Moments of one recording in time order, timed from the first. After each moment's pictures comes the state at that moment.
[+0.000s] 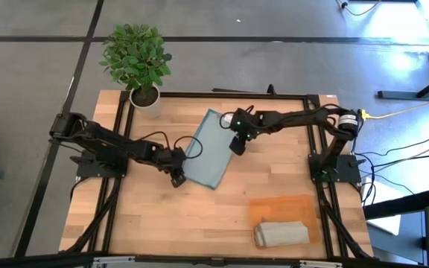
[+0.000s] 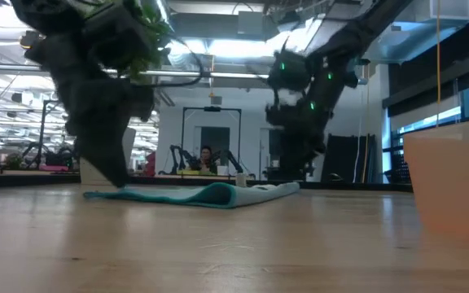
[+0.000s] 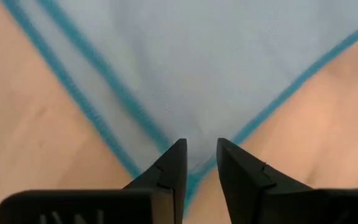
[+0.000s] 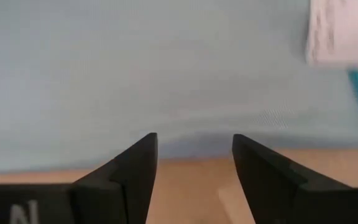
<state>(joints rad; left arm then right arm) -0.09 1.42 0.57 -0.20 -0.05 -0.70 -0.32 1.78 1.03 -0.35 -0.03 0.21</state>
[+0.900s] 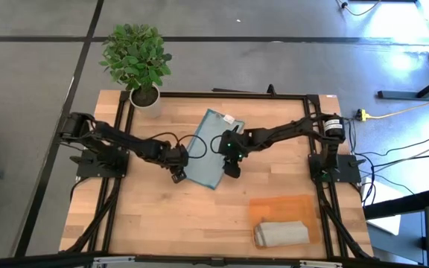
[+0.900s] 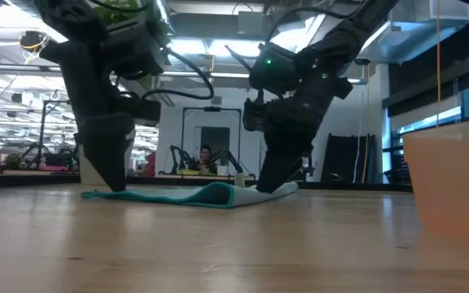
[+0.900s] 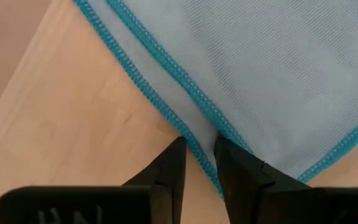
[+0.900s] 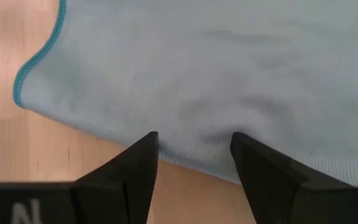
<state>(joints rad) -0.06 1.54 0.67 -0.40 -0.17 -0.58 -0.13 1.92 1.07 -0.21 -0.23 0.15</state>
